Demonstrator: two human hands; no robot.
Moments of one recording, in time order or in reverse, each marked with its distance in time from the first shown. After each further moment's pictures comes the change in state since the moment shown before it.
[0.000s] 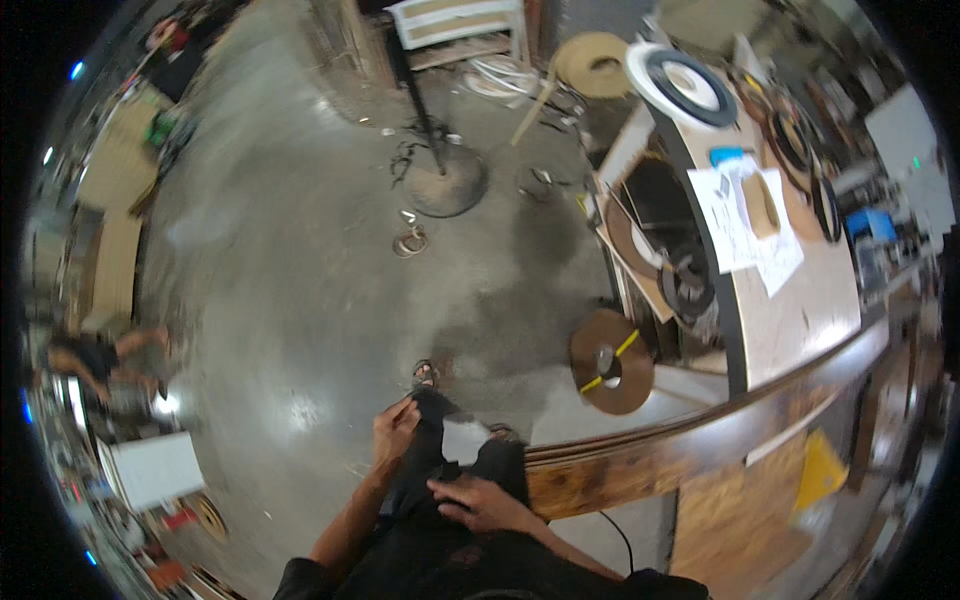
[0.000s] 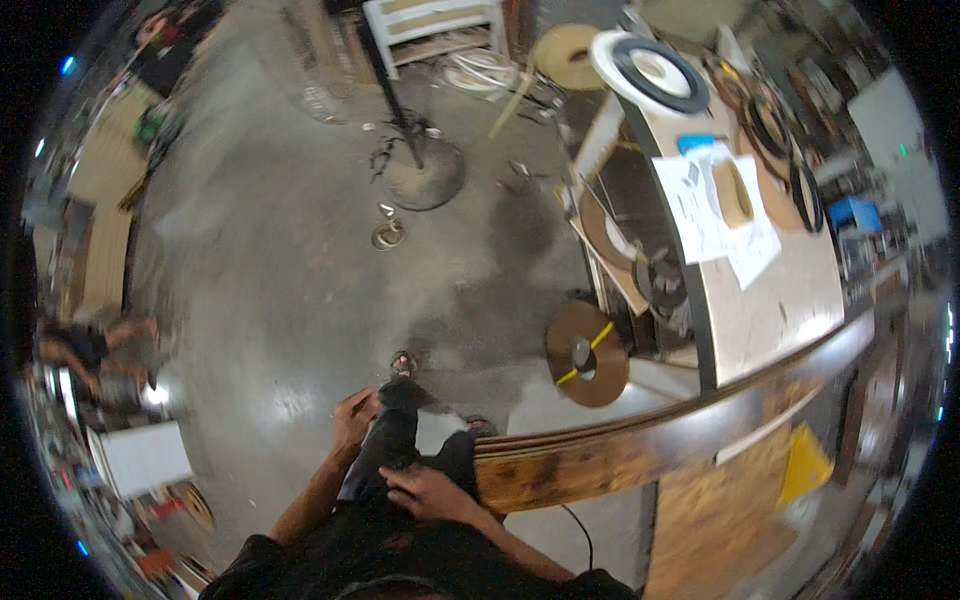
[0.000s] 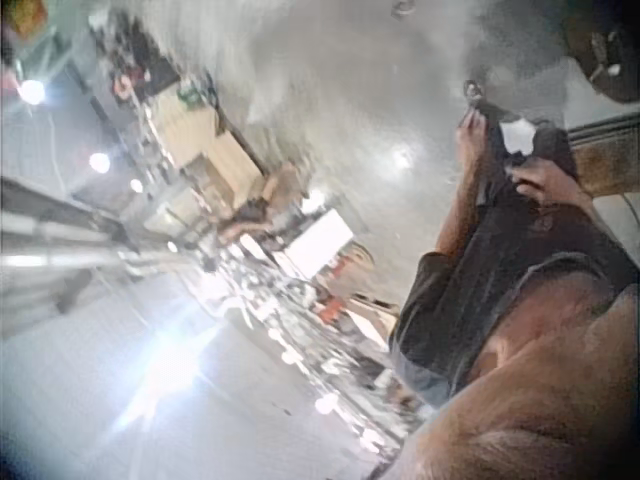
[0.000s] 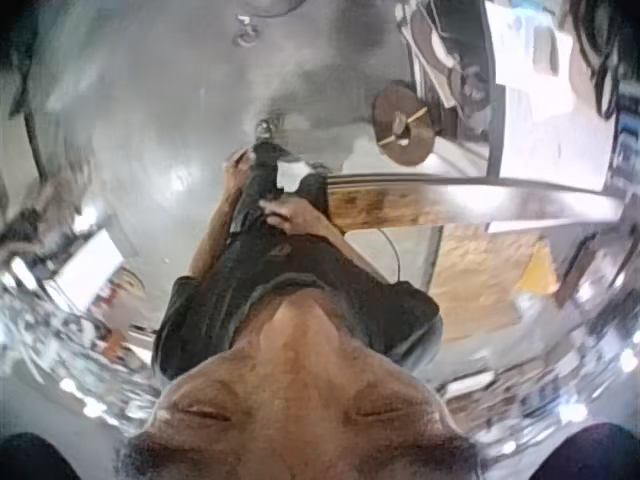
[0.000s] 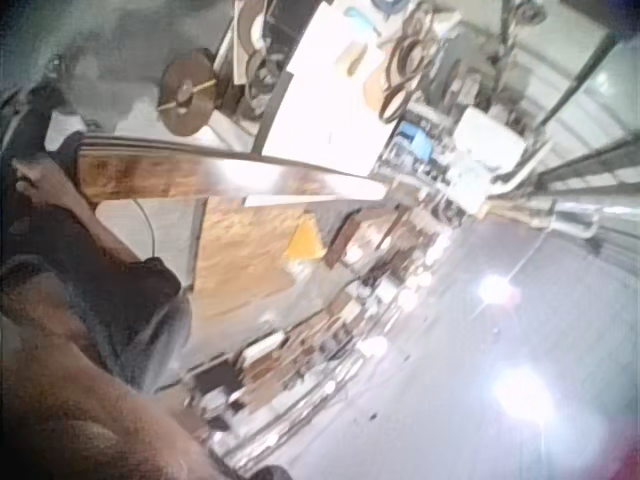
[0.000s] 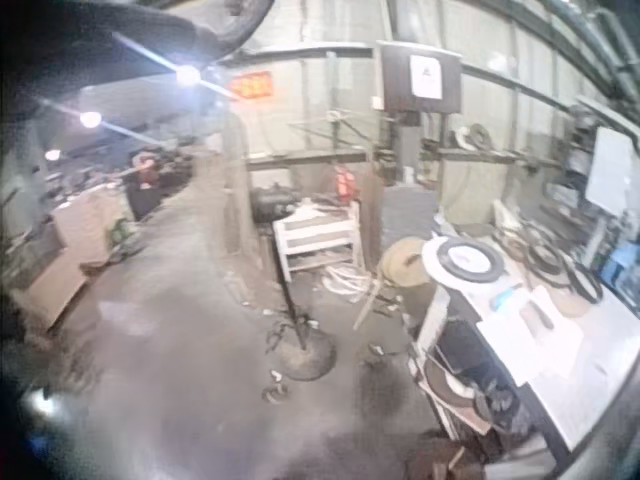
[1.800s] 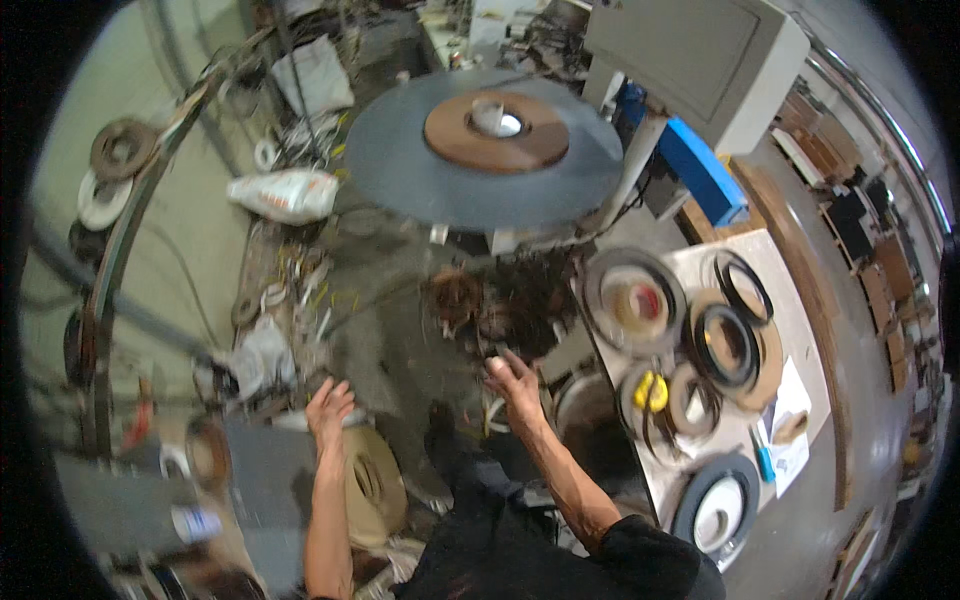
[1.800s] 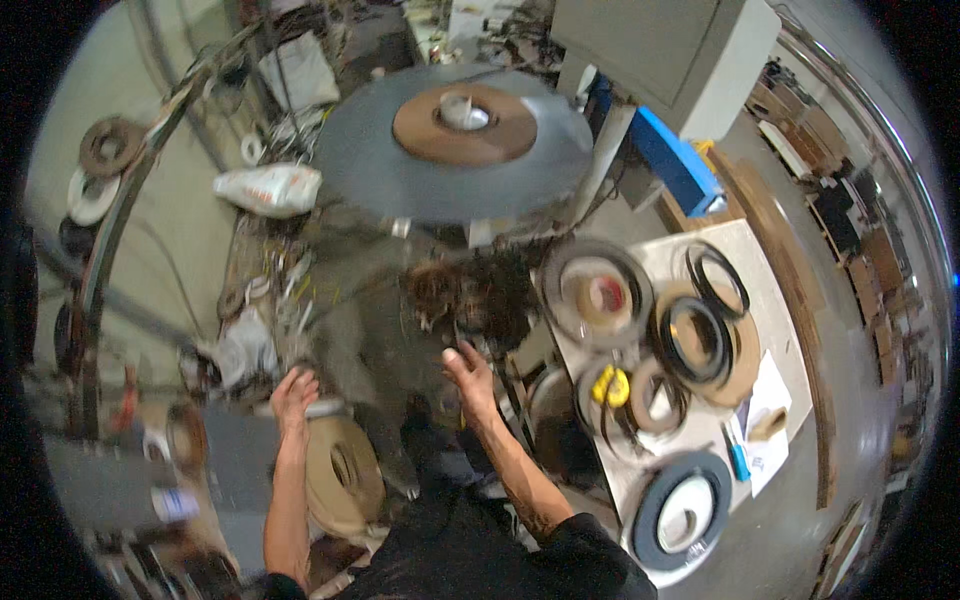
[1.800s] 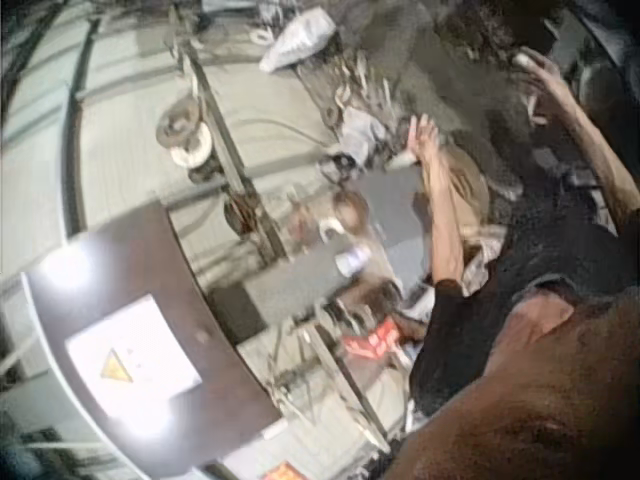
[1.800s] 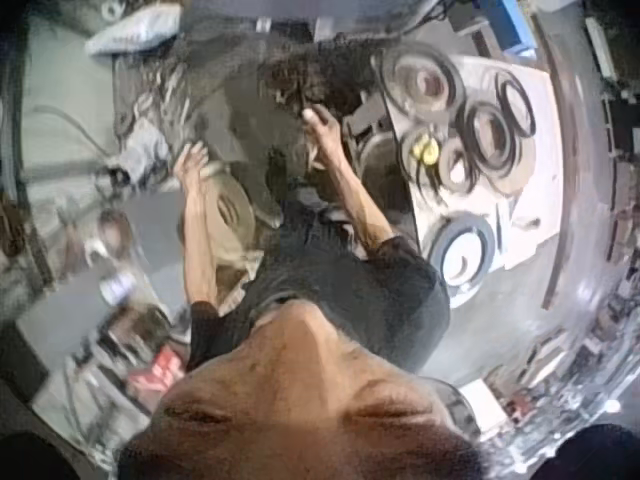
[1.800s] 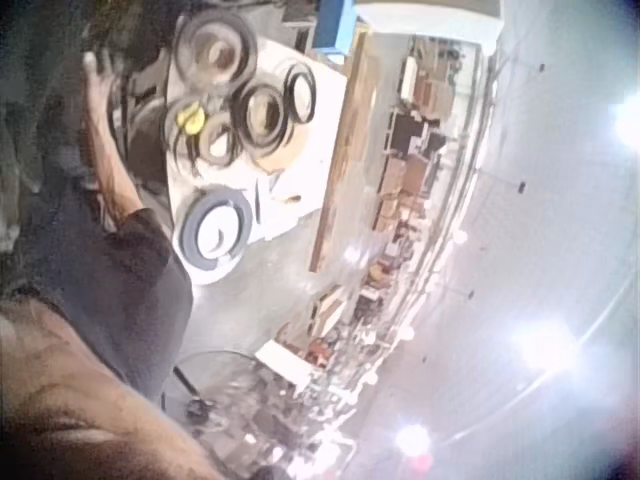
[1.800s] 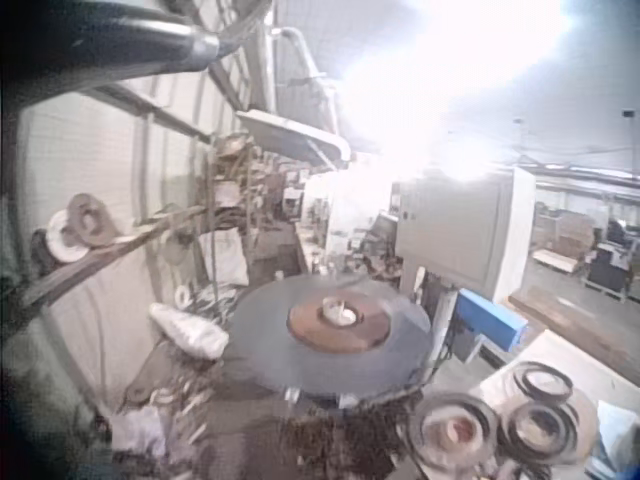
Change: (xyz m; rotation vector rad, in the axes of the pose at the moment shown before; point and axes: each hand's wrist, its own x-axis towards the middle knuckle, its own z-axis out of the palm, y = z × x) left_hand 1.059 1.006 1.080 0.185 -1.185 0.332; right_hand 0.278 0.222 -1.398 0.682 2.486 -0.093
